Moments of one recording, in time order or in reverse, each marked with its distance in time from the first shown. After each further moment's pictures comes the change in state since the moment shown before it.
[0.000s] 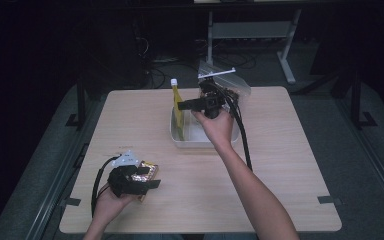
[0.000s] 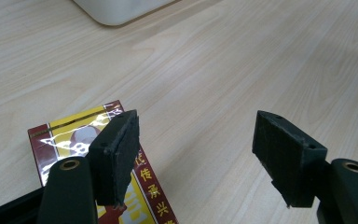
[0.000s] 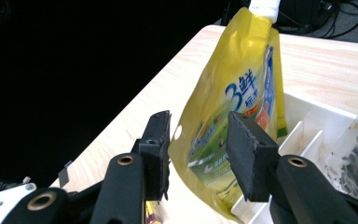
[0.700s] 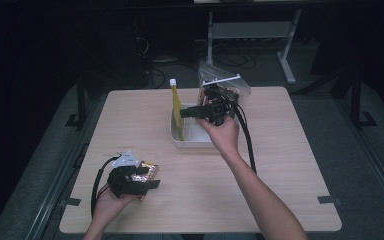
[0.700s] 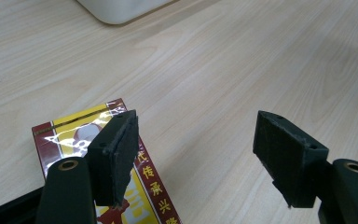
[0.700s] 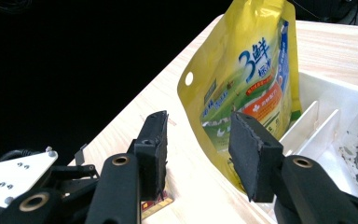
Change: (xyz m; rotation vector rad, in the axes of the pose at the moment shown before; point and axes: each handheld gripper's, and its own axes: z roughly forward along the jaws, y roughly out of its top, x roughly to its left) left arm -0.001 0.000 -0.001 0.007 0.017 0.008; right arm 0.001 -0.018 -0.013 0.022 0.057 -0.013
